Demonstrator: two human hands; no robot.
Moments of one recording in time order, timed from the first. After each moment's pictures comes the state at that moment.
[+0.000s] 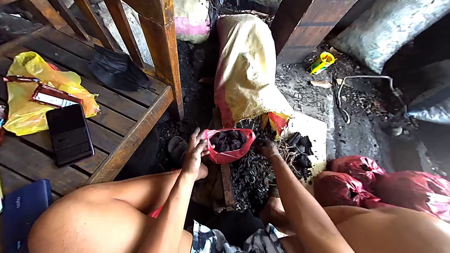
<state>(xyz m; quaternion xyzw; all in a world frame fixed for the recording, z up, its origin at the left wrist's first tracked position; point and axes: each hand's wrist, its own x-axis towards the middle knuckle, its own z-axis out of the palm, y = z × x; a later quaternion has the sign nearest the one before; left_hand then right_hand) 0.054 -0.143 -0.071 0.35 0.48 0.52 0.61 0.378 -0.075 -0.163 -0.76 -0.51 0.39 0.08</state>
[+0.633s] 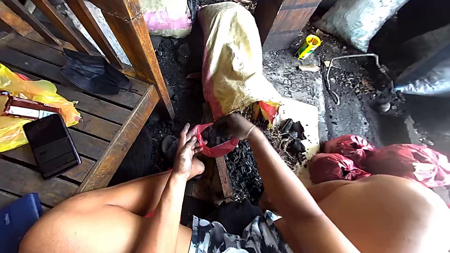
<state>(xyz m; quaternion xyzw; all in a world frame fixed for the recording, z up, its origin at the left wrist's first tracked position) 0.052 -0.147 -0.070 0.36 0.47 0.53 0.61 0.264 -0.058 -0.019 -0.47 -0.79 0.38 0.10</state>
